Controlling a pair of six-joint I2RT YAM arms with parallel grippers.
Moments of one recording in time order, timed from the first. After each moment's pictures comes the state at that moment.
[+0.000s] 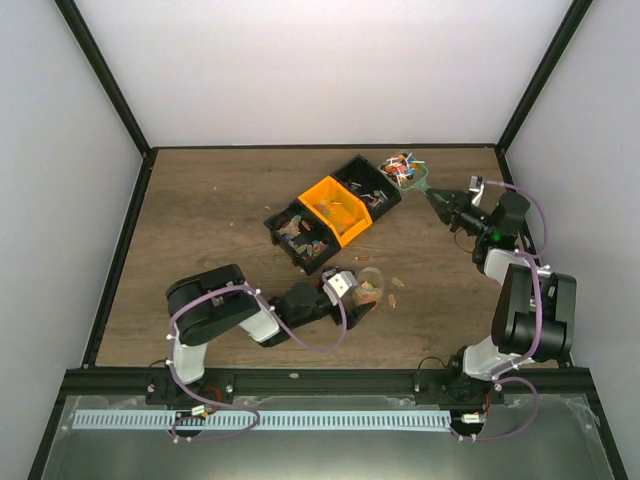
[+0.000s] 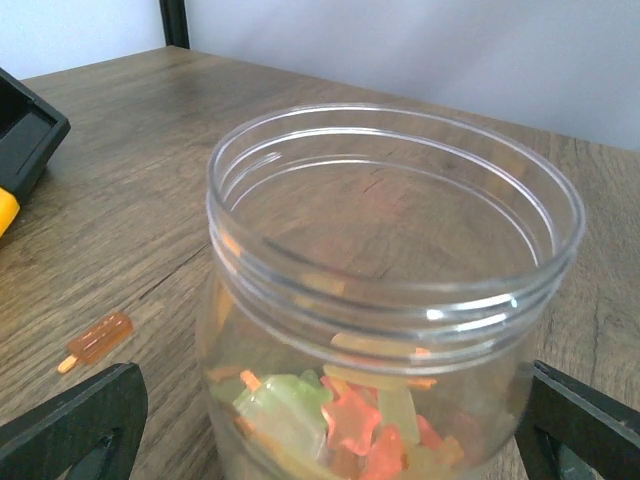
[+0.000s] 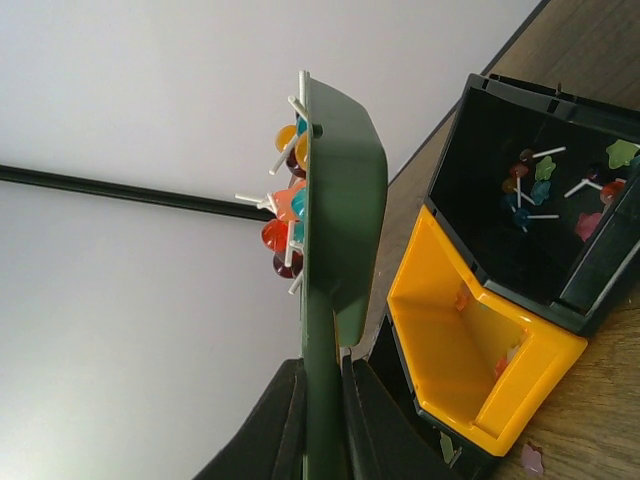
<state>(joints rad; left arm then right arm) -1.05 1.93 0.53 1.22 0.03 -0.10 -0.25 1.51 0.69 0.73 -1.05 1.23</state>
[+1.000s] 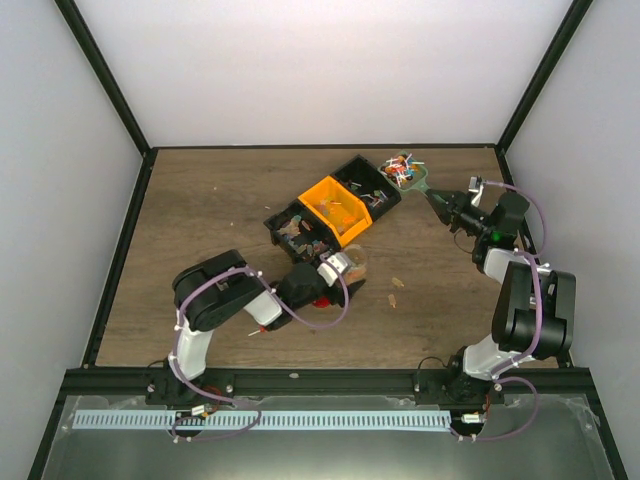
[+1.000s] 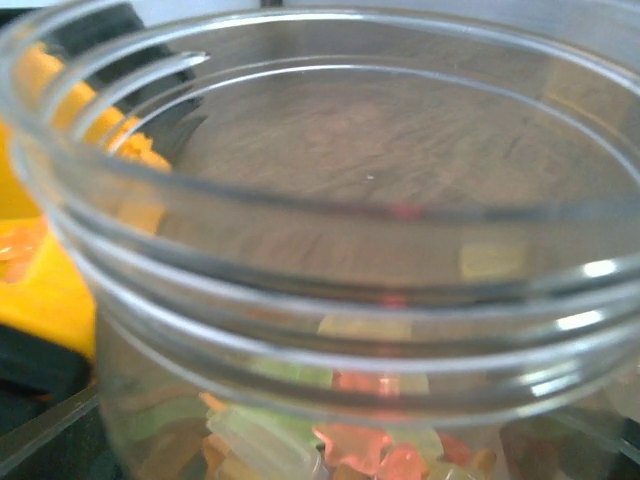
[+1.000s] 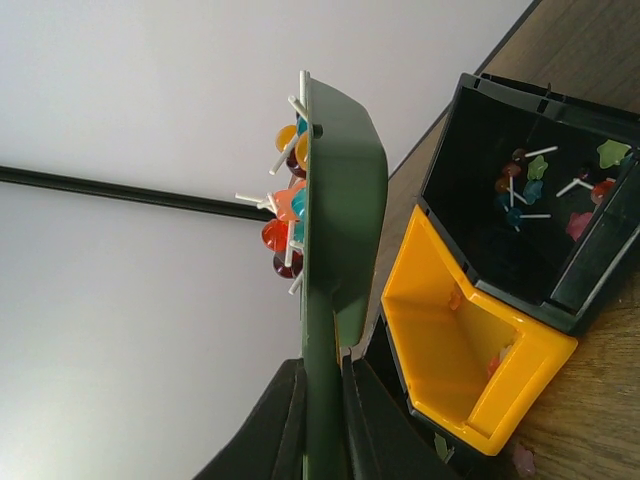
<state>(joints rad) -0.93 2.01 0.63 1.12 0.02 -0.03 -0.25 1.53 0.69 0.73 -1.06 1.22</state>
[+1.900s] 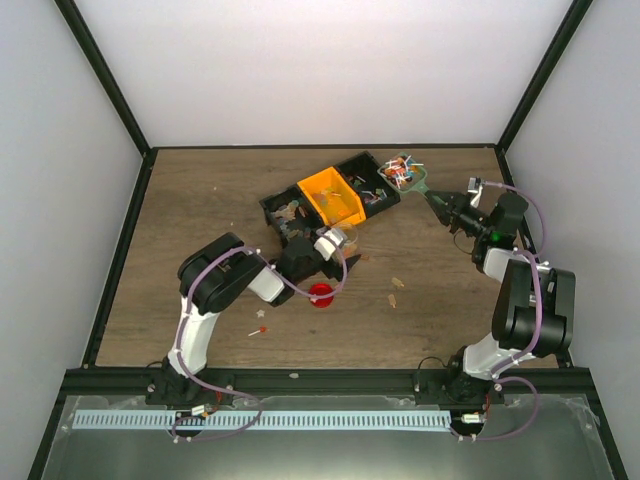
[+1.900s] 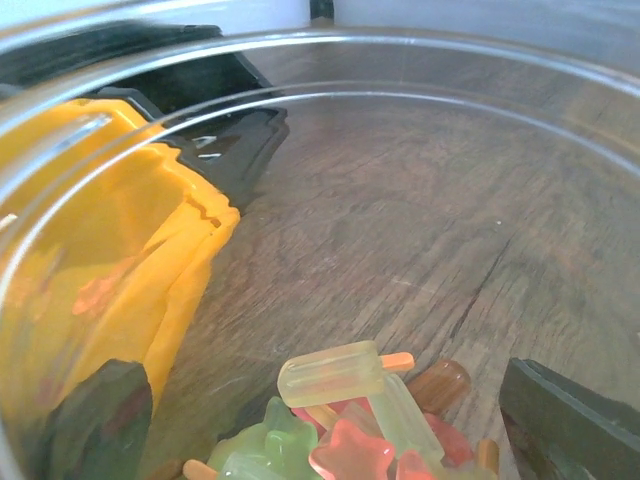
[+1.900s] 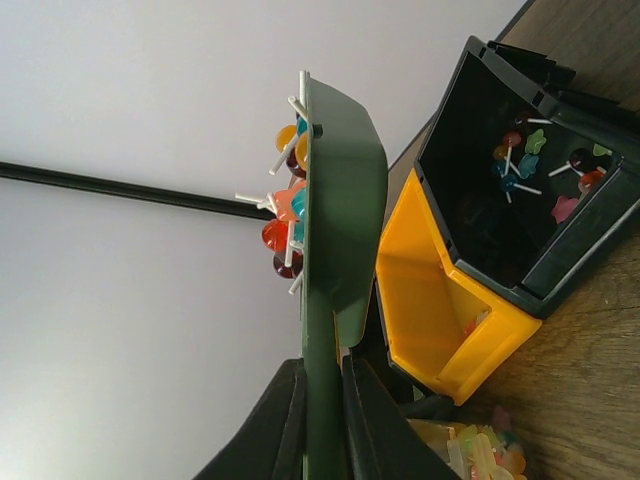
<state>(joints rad) -0.75 2.11 0.80 1.07 0.14 0.03 -0.25 1.54 0.69 0.72 -1.06 1.19</state>
